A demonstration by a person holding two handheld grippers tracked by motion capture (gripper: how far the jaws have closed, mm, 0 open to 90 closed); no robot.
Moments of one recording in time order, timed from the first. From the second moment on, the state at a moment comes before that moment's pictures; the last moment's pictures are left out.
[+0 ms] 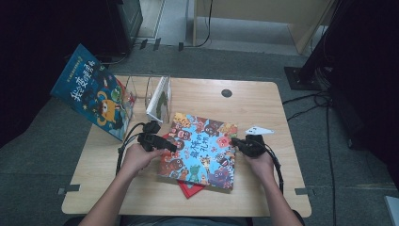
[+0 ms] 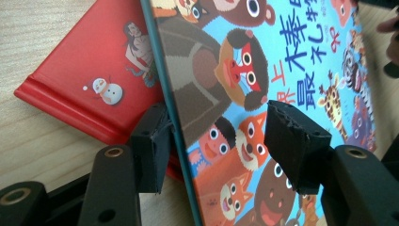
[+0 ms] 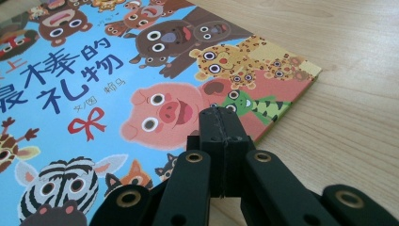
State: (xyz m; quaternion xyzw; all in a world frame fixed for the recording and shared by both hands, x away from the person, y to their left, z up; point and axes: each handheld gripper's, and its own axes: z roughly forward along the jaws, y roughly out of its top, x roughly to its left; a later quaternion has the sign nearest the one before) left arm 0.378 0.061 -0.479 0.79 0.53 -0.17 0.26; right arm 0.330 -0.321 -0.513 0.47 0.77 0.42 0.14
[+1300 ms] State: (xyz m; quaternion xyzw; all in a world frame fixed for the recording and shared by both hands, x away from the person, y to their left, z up) left arm 0.377 0.054 -0.447 0.77 0.51 -0.21 0.32; right arm 0.316 -0.339 -0.516 0.47 0.76 0.42 0.12
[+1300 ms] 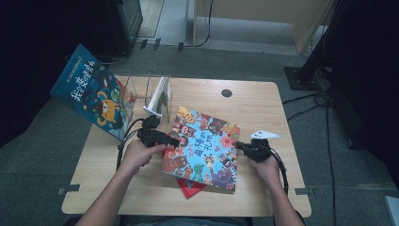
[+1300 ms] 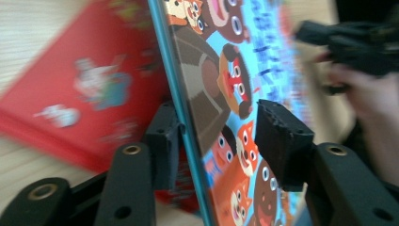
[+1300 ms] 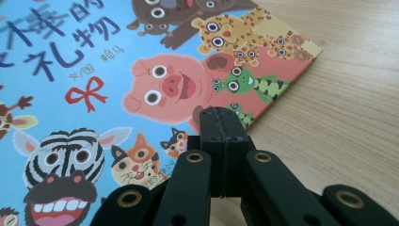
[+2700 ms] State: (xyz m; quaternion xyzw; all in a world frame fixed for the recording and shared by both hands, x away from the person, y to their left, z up) left arm 0.406 -0.008 -0.393 0.81 0.47 -0.23 0.27; right arm 0.309 -0.336 -0.517 0.46 0.79 0.38 0.11
